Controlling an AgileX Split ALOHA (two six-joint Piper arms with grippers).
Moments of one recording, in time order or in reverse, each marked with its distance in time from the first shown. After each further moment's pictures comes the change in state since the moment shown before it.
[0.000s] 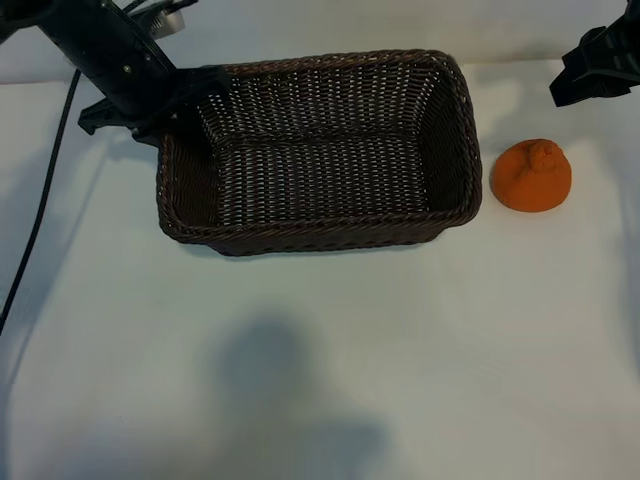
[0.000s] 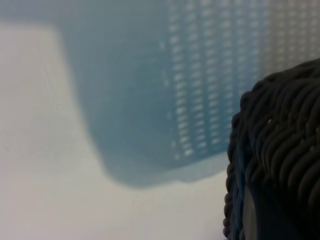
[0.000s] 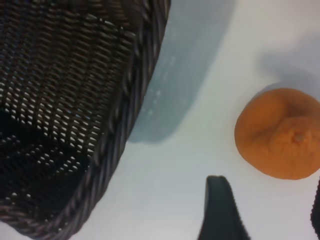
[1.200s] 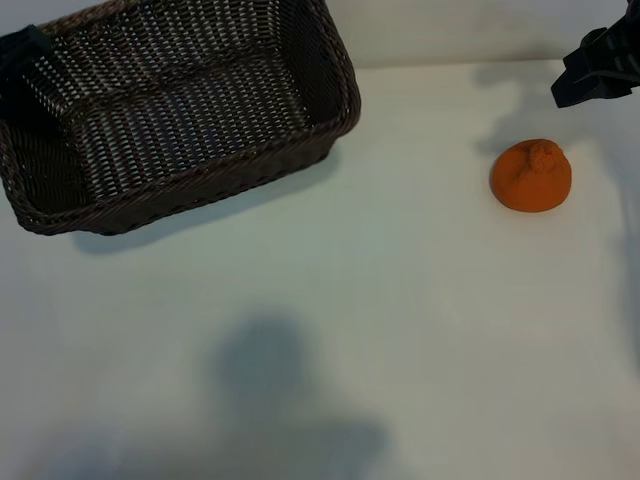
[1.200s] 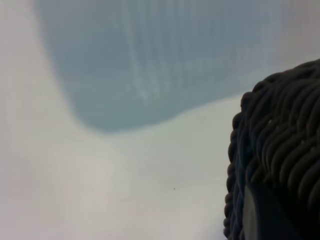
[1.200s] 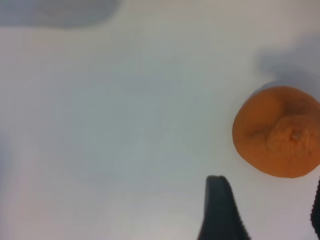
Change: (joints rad) left arm 0.326 -0.332 0.243 -0.051 0.000 0.071; right arm 0.000 0.000 0.000 -0.007 0.001 0.000
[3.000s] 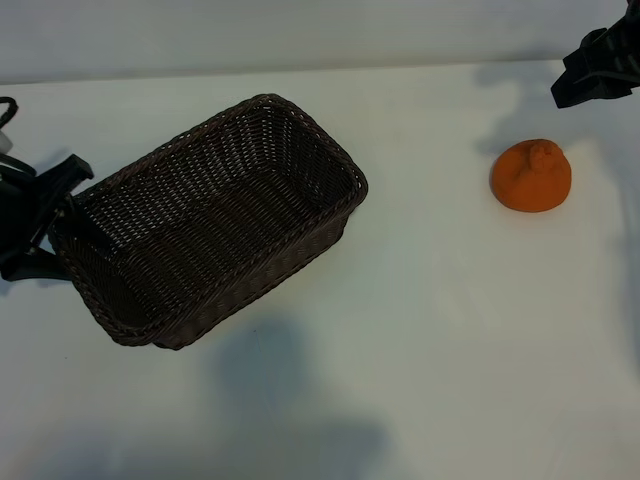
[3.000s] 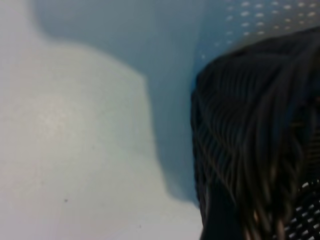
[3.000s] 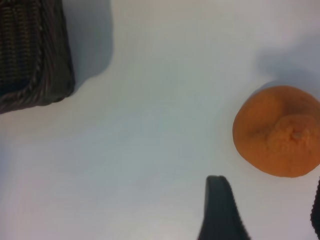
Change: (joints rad) left arm 0.014 -0.081 0.547 -0.086 -0.340 -0.120; right arm 0.000 0.000 0.000 0.000 0.002 0.000
